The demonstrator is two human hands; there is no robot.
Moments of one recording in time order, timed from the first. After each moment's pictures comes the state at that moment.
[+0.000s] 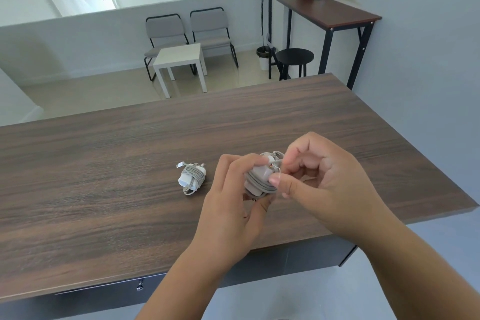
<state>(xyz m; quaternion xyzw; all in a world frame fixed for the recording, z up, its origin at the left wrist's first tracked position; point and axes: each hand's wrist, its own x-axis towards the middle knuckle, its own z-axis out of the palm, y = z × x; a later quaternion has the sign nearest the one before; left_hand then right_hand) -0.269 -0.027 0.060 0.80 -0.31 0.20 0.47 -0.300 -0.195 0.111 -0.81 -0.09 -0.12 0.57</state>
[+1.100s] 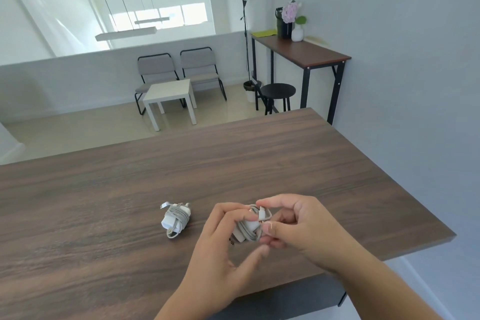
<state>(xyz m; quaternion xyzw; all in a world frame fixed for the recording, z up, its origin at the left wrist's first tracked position) -0.255 -0.033 0.041 0.80 -0.34 0.16 0.47 -0.283 -0.214 0.089 -0.74 0.03 0.08 0.67</state>
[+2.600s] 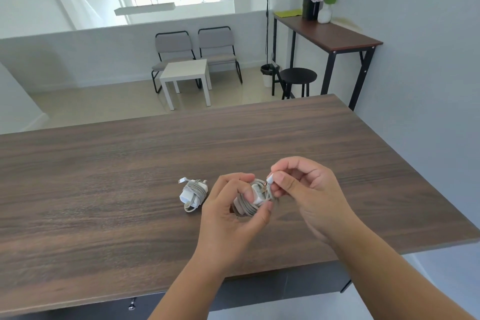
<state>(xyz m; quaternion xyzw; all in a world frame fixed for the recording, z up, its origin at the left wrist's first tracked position) -0.245 -0.030 0.041 0.77 -0.21 0.20 0.57 -0.251 -0.189 0.077 -0.61 -0.07 -0.09 0.79</state>
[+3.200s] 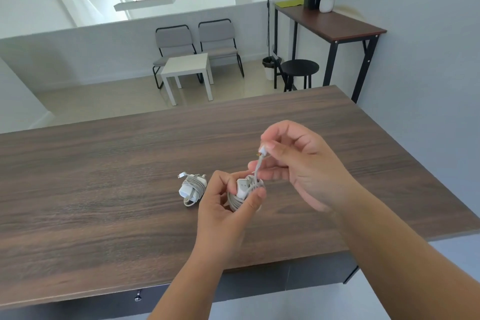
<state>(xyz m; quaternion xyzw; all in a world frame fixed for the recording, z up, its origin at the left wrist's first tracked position) -0.253 -0.035 0.044 0.66 -0.11 0.05 0.74 -0.240 -0.194 0.115 -0.60 -0.10 0.02 0.79</state>
